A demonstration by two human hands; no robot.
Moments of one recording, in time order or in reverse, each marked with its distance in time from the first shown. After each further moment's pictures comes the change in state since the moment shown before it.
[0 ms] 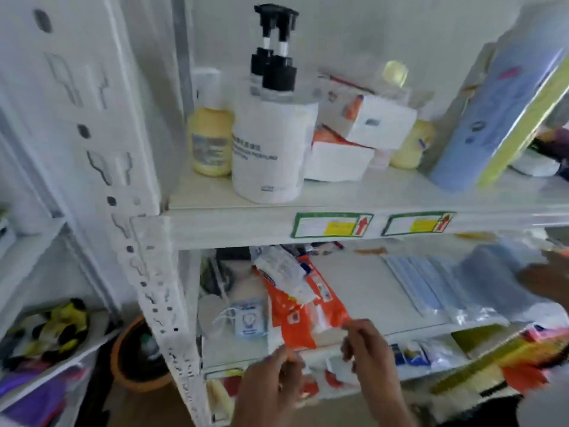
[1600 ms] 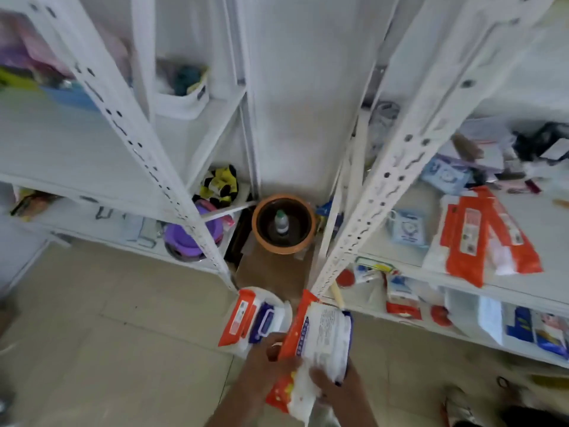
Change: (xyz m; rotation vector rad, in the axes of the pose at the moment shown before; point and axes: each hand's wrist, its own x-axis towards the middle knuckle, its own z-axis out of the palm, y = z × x) left_hand -0.227 -0.156 -0.104 -0.542 0.059 -1.010; right_hand -0.219 0.125 0.189 -0.076 -0.697 0.564
